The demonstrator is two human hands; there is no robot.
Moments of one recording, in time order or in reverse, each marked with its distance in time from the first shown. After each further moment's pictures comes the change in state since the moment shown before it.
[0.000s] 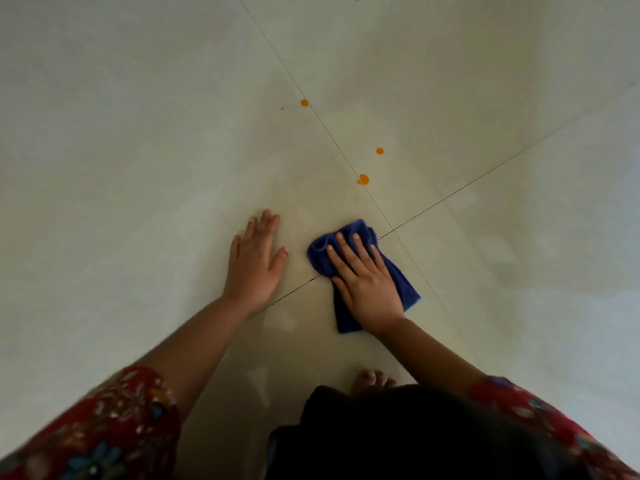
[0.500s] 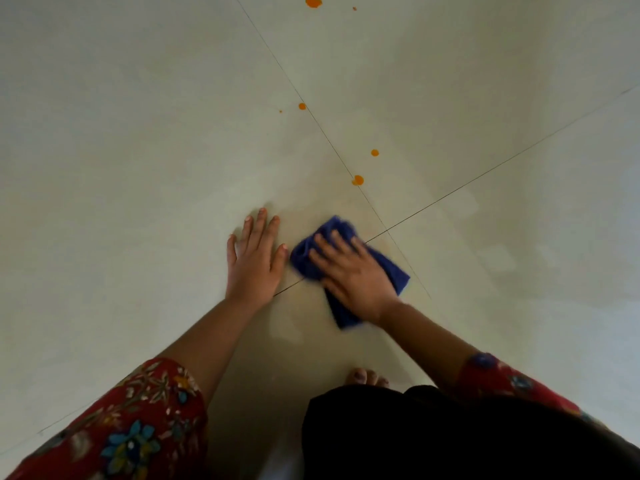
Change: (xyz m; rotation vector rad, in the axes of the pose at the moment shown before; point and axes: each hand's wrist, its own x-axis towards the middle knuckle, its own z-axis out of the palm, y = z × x) left_hand -0.007 0.007 0.020 0.103 0.132 -0.030; right_hand 0.012 0.017 -0.002 0.003 -0.021 -0.299
